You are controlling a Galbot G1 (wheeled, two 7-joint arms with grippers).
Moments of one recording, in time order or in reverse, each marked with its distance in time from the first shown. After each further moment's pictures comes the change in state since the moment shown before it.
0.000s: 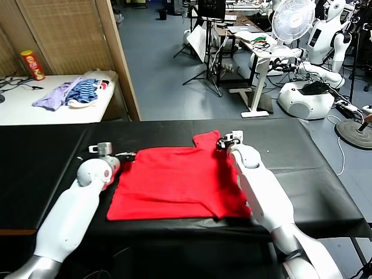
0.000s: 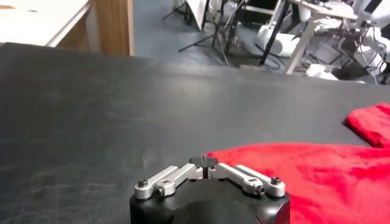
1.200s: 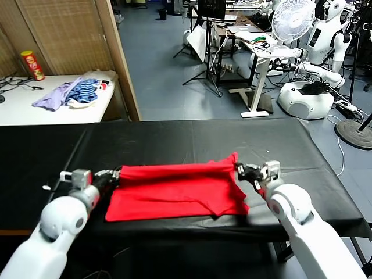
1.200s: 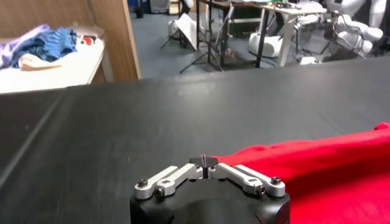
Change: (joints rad) left arm 0.588 0.132 -0.265 -0.645 0.087 0.069 -0.053; right arm -0.602 -0.328 0.123 0.836 0.144 -0.310 0.140
